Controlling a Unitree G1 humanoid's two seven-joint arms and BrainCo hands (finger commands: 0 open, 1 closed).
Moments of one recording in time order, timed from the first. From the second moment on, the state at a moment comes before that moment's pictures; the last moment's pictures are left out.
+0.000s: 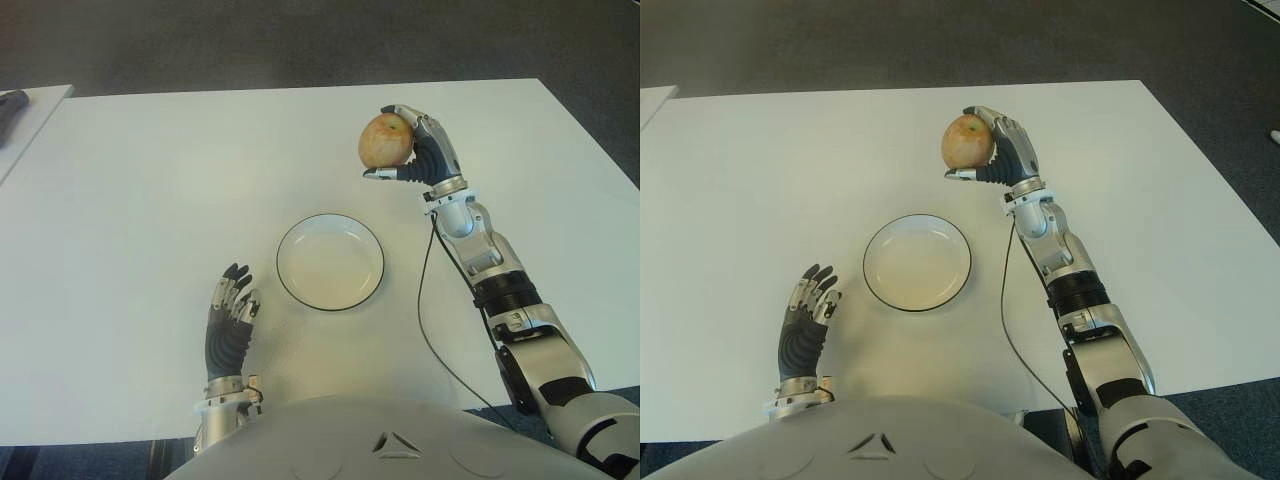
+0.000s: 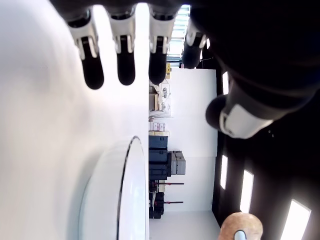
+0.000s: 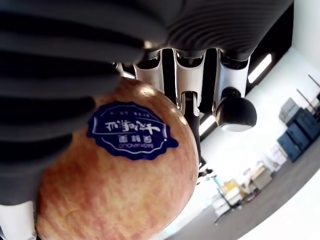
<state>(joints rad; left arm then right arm) 0.80 -0.07 -0.16 -0.23 0.07 -0.39 0.17 -0.45 -0.34 0.20 0.32 -0.50 -0.36 -0.21</state>
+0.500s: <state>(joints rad) 0.80 -0.07 -0.17 -0.23 0.07 -0.39 0.17 -0.32 -0.26 0.27 0.08 -0.51 -0.35 -0.12</state>
